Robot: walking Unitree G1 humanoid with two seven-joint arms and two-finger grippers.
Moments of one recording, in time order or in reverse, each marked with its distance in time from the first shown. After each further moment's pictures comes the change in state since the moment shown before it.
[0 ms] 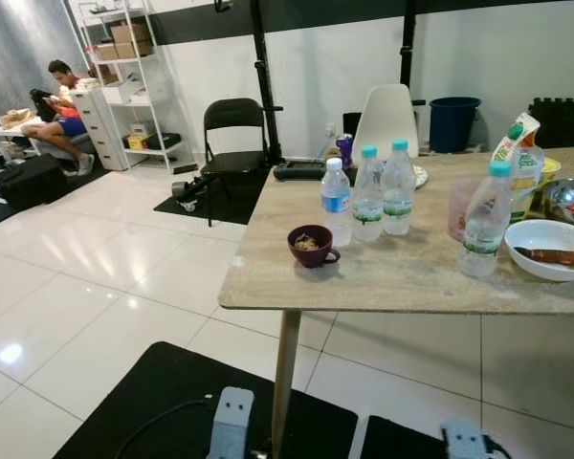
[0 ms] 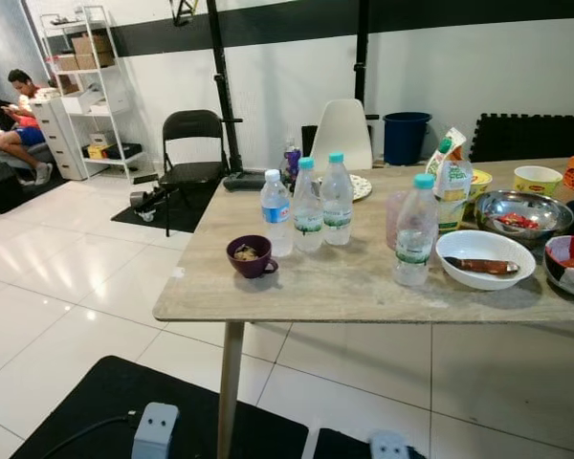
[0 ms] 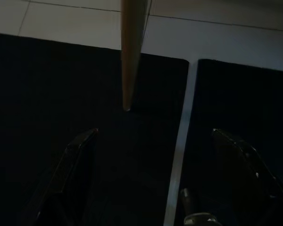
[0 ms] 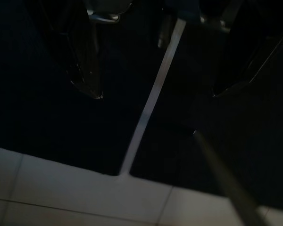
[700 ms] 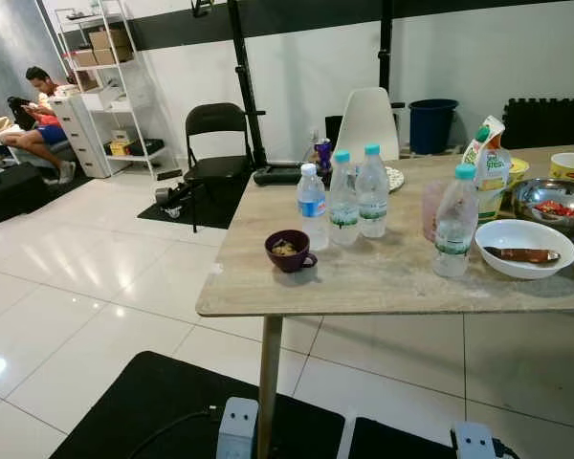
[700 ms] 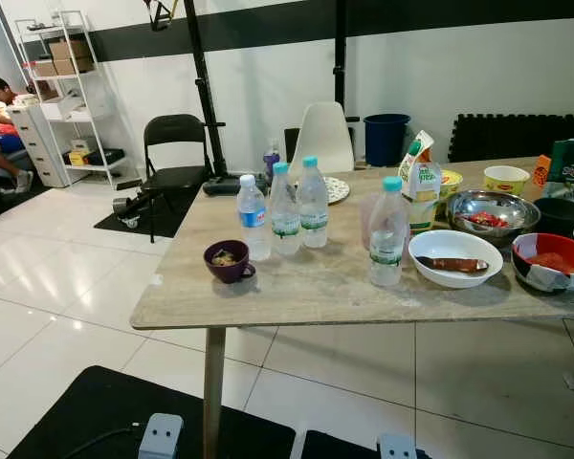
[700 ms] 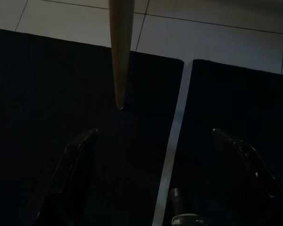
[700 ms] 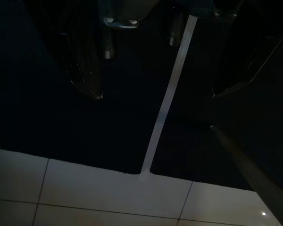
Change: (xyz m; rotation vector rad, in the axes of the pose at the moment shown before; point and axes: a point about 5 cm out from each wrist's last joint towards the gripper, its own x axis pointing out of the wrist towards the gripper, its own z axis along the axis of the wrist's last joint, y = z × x) left arm -0.006 -0.012 -0.018 -0.044 0.011 0.028; right arm -0.001 0.005 -0.006 0.010 0.010 0.003
